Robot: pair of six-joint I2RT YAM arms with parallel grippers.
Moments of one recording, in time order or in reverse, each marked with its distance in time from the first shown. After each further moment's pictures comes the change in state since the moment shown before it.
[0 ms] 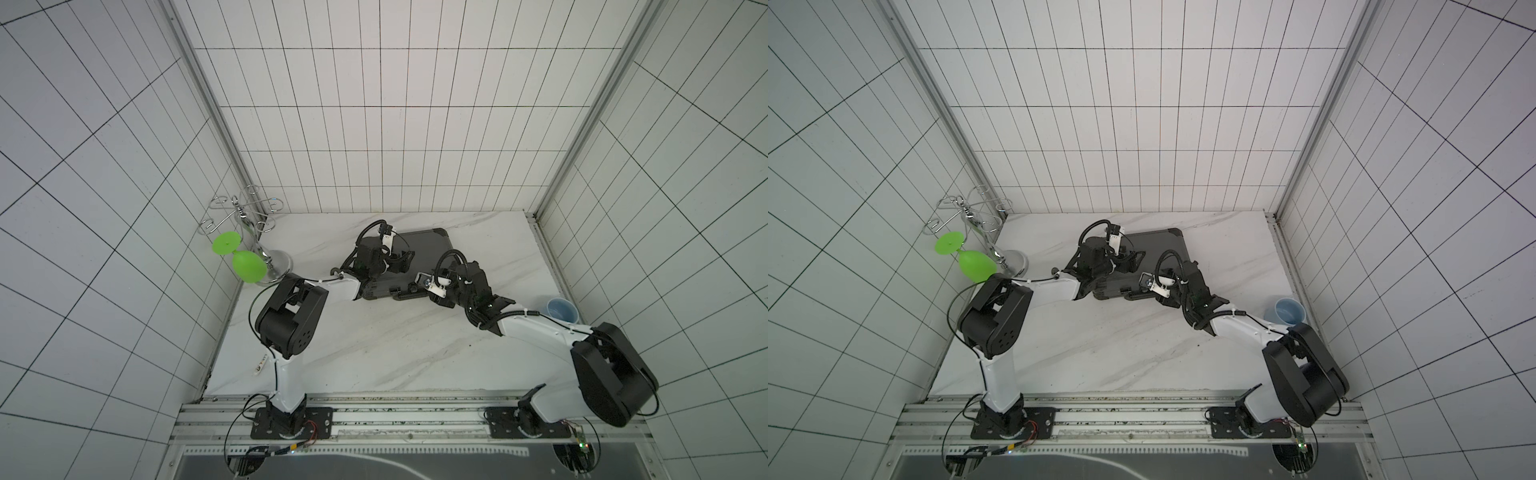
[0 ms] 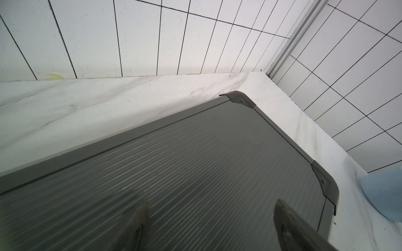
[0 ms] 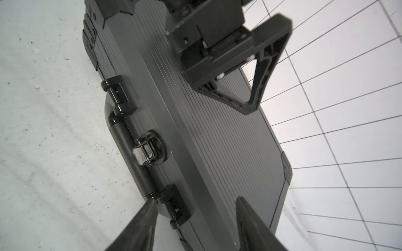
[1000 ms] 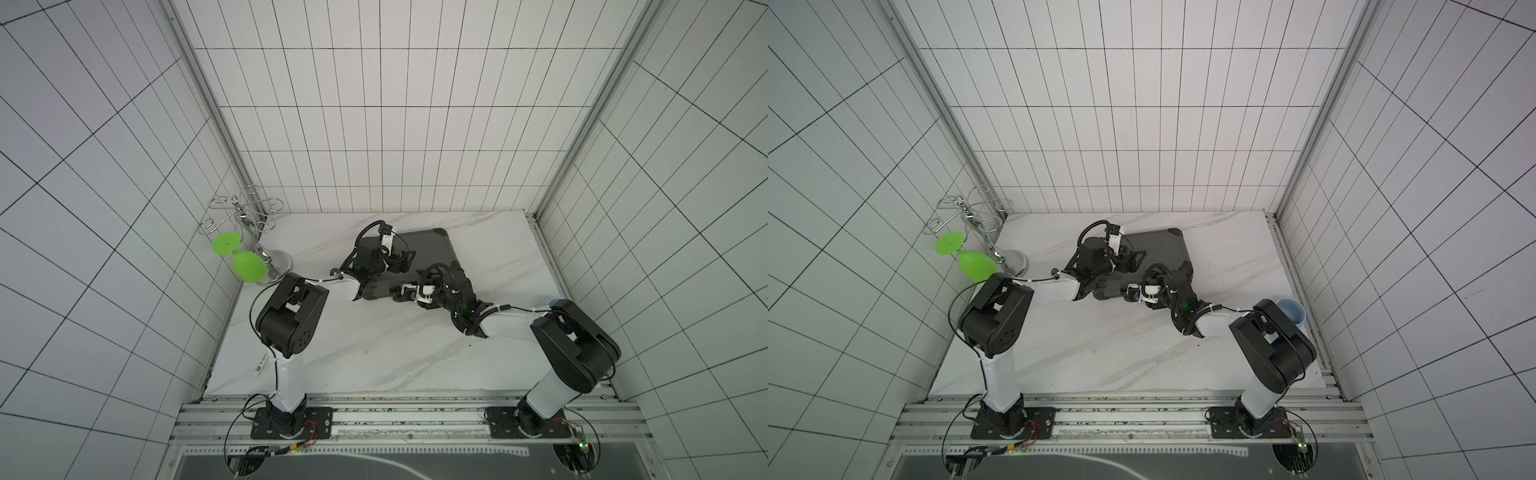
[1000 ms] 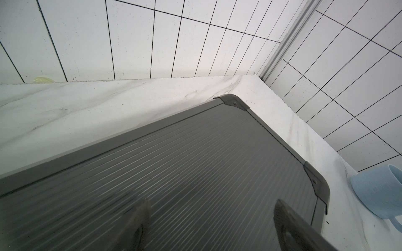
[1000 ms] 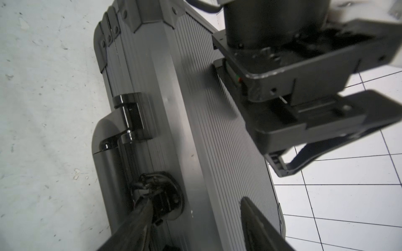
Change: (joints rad) left arm 0.008 0.003 -0.010 0.034 0.032 -0.007; right arm 0.066 0.218 -0.017 0.346 0.024 -0.195
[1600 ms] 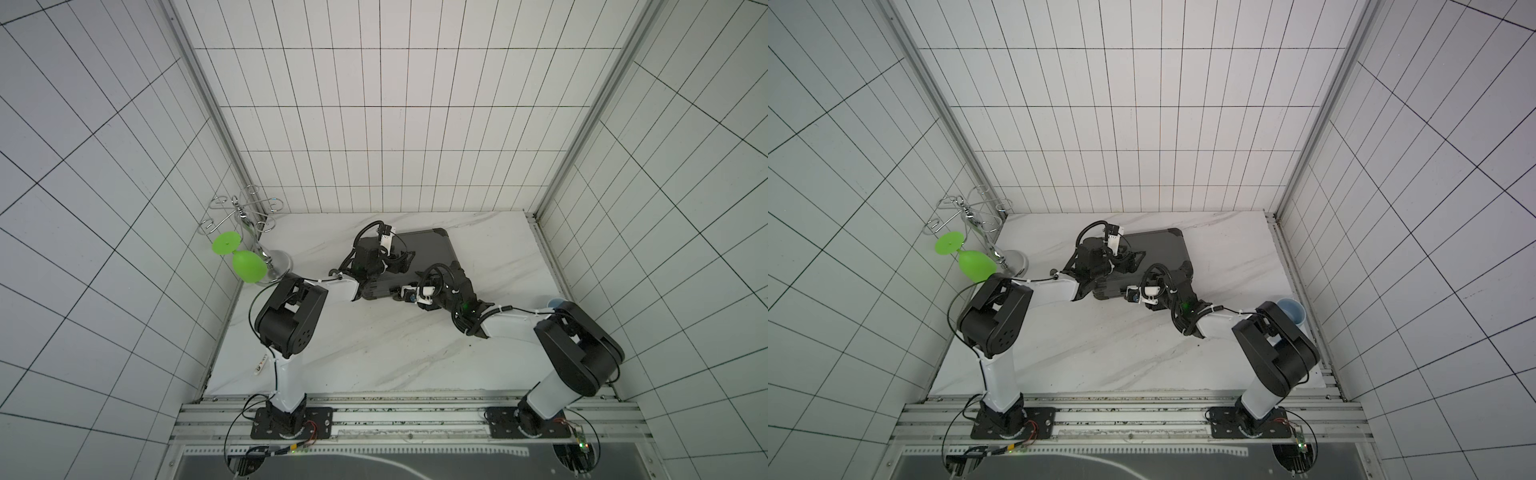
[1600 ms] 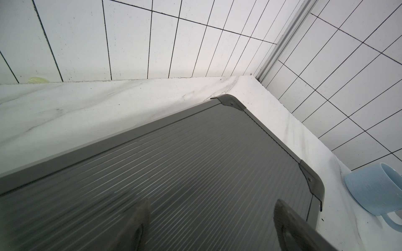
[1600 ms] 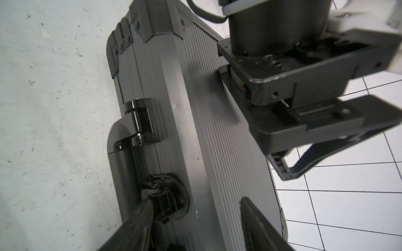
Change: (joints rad) left arm 0.010 -0.005 -0.011 0.013 0.023 -0.005; right arm 0.005 -0.027 0.000 -0.047 -0.037 -0.001
